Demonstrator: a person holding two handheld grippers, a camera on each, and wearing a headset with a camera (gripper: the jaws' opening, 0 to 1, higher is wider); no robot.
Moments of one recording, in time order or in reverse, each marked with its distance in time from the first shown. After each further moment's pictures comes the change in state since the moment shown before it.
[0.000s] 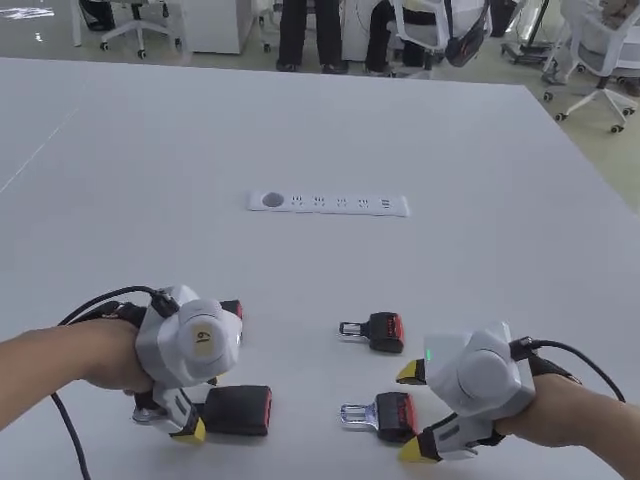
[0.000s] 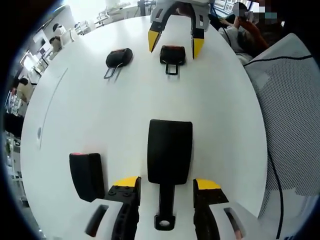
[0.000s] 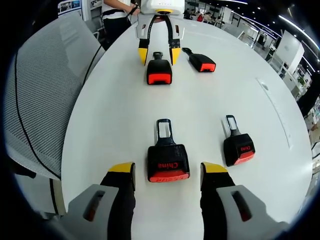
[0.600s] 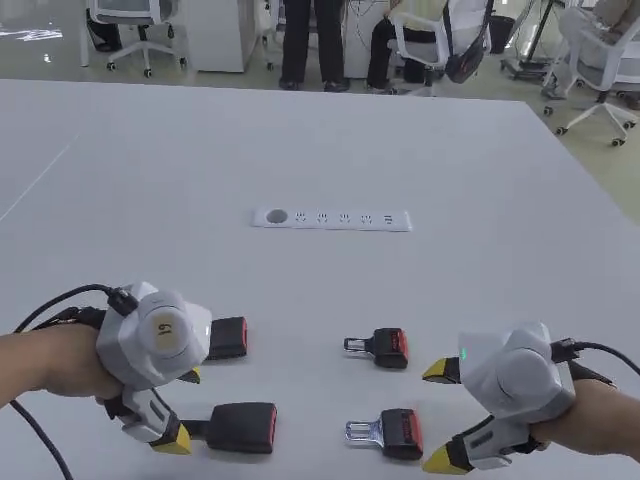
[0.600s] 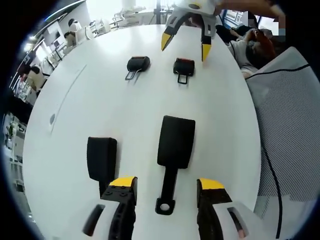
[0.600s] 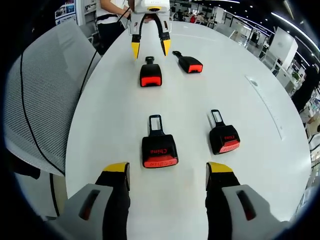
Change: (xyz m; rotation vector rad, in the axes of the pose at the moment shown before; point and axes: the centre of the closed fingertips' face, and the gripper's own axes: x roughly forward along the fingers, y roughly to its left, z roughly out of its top) left arm -0.035 0.007 -0.014 -0.104 -0.079 0.047; right arm -0.028 -0.011 -0.009 0.046 -0.014 -0.035
